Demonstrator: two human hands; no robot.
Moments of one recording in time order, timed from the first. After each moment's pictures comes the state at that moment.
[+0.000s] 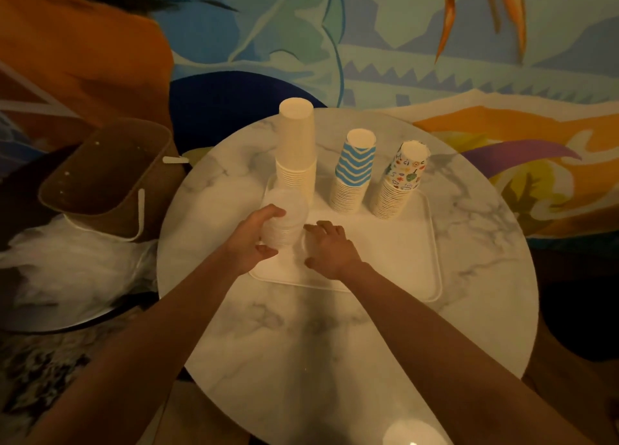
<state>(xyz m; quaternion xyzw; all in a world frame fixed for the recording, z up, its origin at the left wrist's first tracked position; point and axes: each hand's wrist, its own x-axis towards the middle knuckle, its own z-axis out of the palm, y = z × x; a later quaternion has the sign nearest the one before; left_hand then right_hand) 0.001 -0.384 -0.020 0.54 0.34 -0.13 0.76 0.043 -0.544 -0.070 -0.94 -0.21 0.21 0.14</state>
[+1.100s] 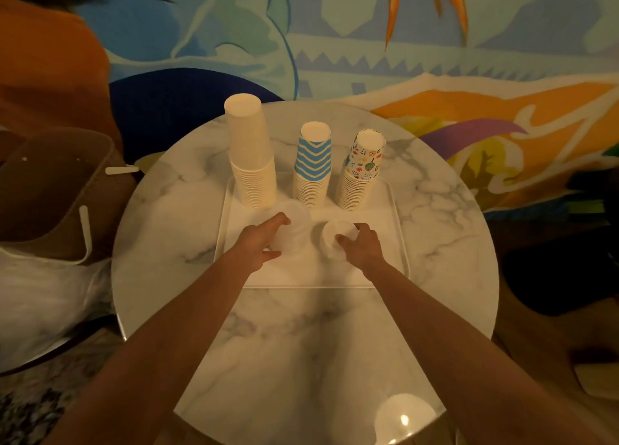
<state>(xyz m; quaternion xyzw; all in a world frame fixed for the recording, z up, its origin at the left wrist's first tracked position) 0.037 -0.442 -0.050 0.58 0.37 -0.18 0.70 0.056 -0.634 -0.082 -0.88 0.16 0.17 0.40</state>
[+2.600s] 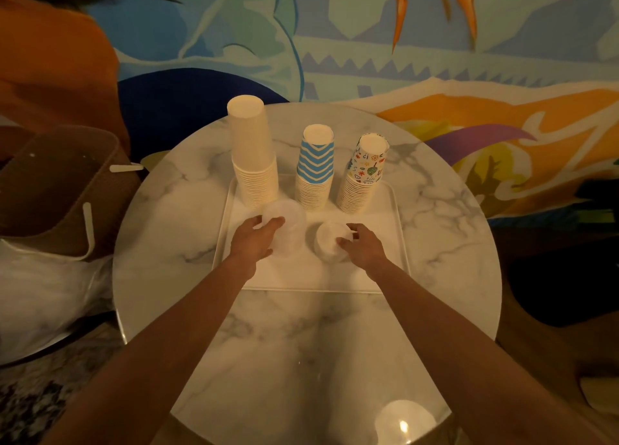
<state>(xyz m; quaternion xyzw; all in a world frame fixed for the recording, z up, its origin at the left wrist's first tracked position) 0.035 -0.434 -0.070 0.64 0.36 -0.10 0.68 0.063 -0.639 -0.074 -0.88 0.12 0.20 0.42</state>
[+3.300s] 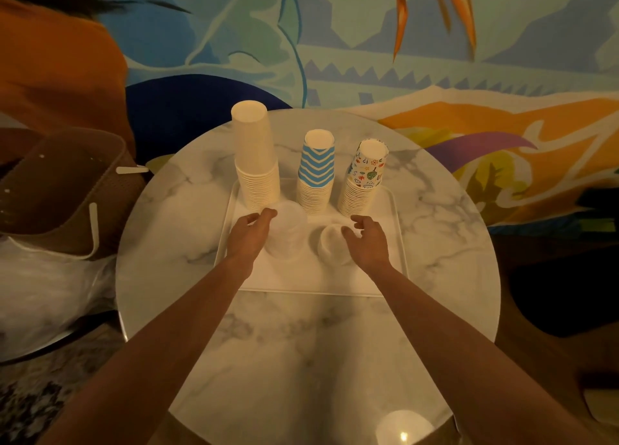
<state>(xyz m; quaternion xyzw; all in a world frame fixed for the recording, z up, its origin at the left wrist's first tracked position) 0.037 -0.435 -0.056 0.68 0.38 -0.04 0.63 0.062 -0.639 -0.066 -0.89 0.10 0.08 0.43</state>
